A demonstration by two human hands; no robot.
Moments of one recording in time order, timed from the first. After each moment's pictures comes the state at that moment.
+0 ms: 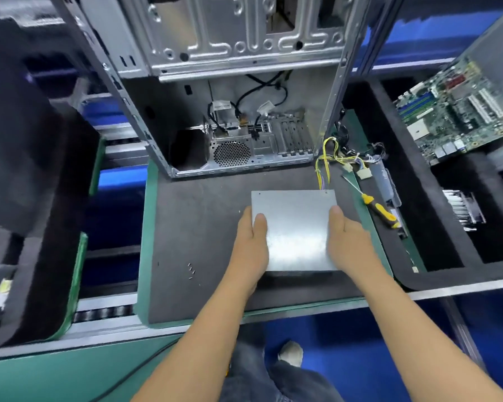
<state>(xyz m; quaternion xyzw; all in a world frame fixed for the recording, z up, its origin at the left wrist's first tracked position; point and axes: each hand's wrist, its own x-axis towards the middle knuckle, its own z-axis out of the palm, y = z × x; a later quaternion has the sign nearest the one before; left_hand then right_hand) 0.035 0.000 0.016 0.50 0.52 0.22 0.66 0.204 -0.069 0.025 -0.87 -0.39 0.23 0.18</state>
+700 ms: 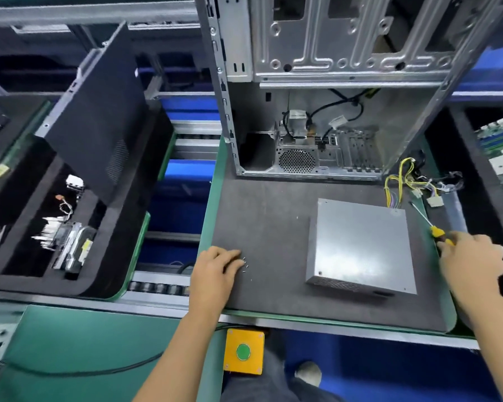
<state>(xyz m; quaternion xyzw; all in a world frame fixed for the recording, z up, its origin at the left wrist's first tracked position) -0.126 0.009 -0.027 0.73 0.60 0.23 0.21 0.292 -0.080 -0.007 -0.95 -0.31 0.02 0.05</state>
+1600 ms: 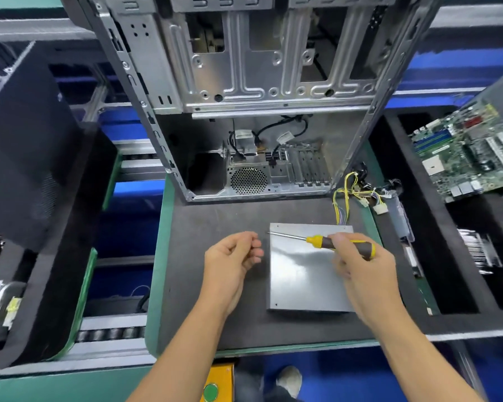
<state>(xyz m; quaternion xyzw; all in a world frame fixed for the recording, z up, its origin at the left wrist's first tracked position) -0.002 0.047 0.032 0.31 0.46 0.39 0.74 0.182 -0.056 0.058 -0.65 -0.21 0.38 0.62</state>
